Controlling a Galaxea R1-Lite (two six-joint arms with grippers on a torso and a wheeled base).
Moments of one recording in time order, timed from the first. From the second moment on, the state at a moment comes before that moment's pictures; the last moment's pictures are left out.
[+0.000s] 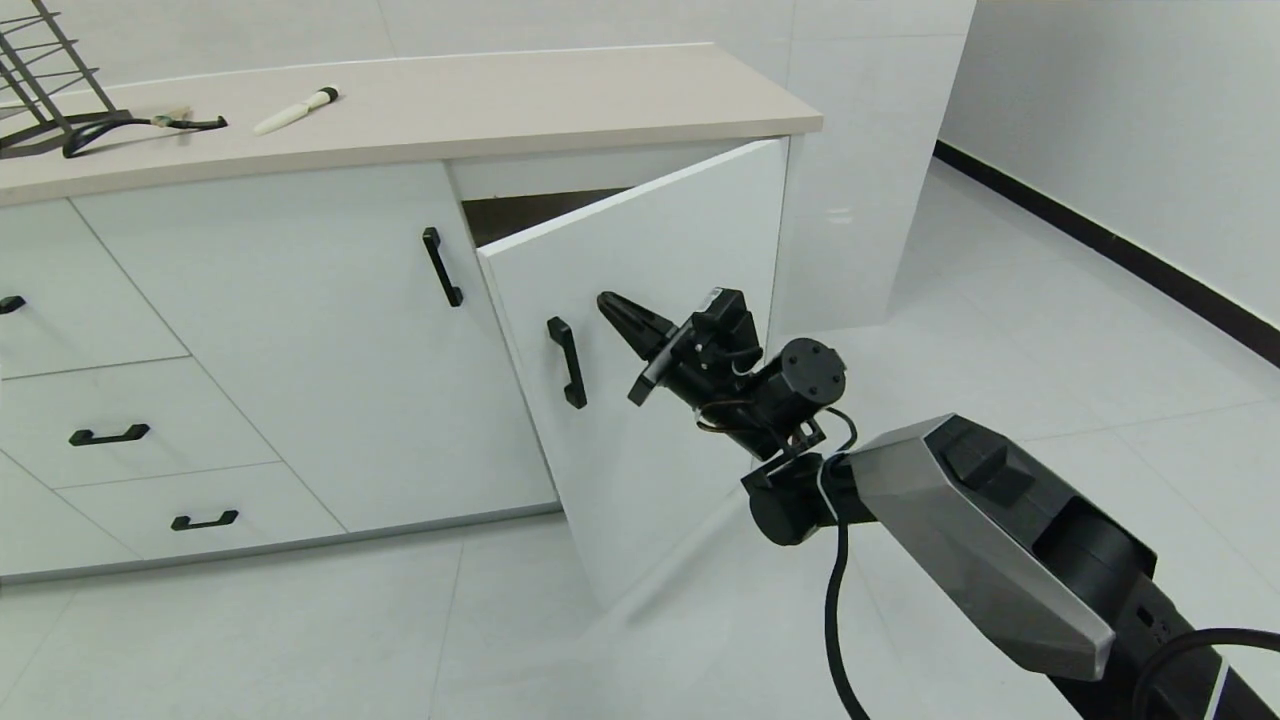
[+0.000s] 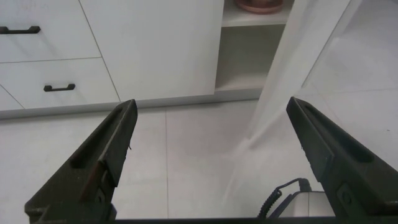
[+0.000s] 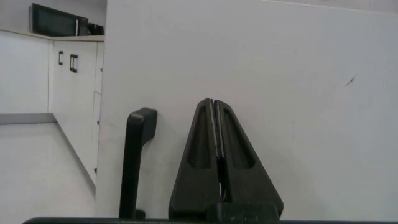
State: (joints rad) left arm 0.01 0.00 0.00 0.00 0.02 -0.04; right arm 0.66 2.66 -1.91 -1.46 0.43 -0.08
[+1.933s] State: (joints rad) left arm 0.01 0.00 0.00 0.00 0.03 -0.04; right arm 0.24 0.65 -0.01 -1.10 0.46 -0.10
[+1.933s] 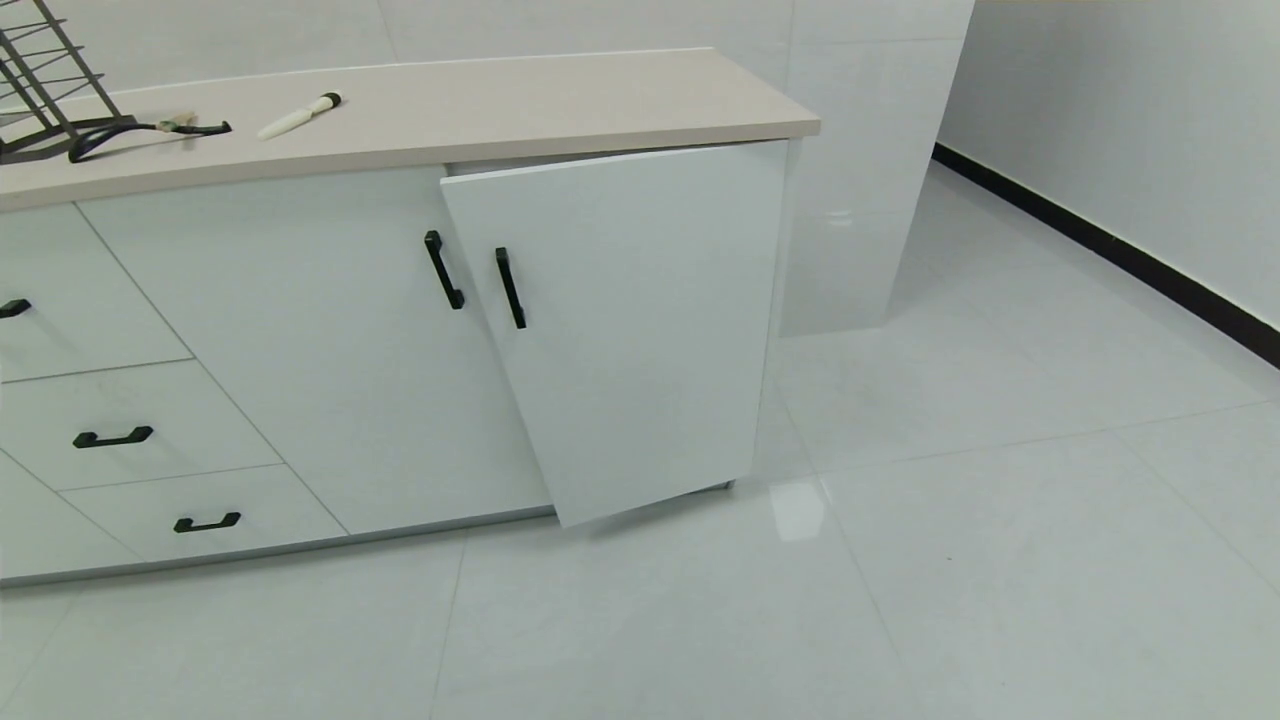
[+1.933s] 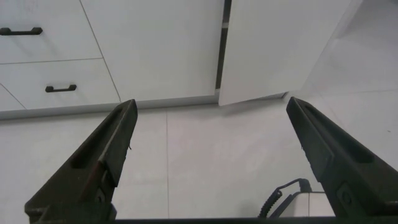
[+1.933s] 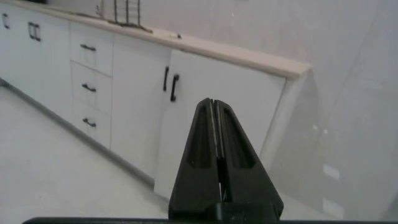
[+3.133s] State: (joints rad) left arm 0.01 0.00 0.00 0.00 0.03 -0.04; right arm 0.00 0.00 0.00 0.00 0.03 -0.01
